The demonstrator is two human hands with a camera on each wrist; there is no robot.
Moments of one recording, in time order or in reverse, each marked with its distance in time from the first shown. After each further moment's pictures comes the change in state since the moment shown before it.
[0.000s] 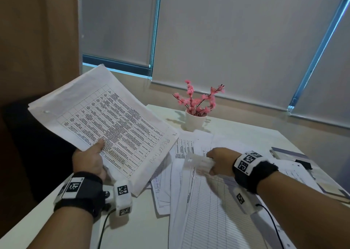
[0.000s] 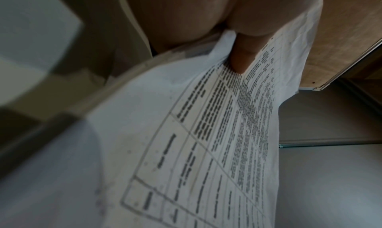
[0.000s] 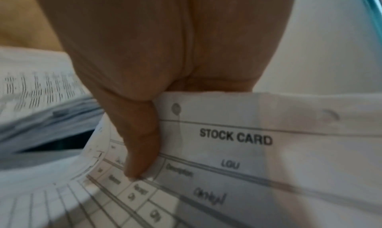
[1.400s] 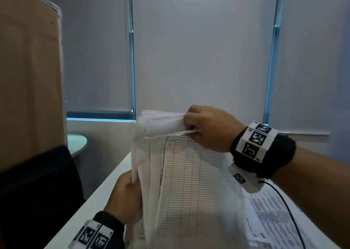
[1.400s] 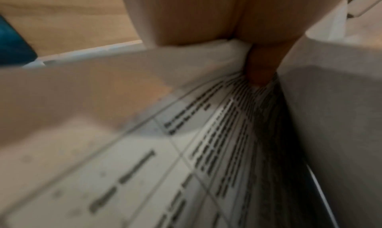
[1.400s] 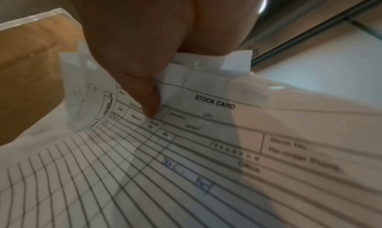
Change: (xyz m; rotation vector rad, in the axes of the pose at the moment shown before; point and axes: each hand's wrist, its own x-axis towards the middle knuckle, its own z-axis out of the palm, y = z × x) left_hand -0.172 0.066 0.094 0.591 -0.890 0.214; right_hand -0.141 0.003 -0.176 -0.087 0.922 -0.416
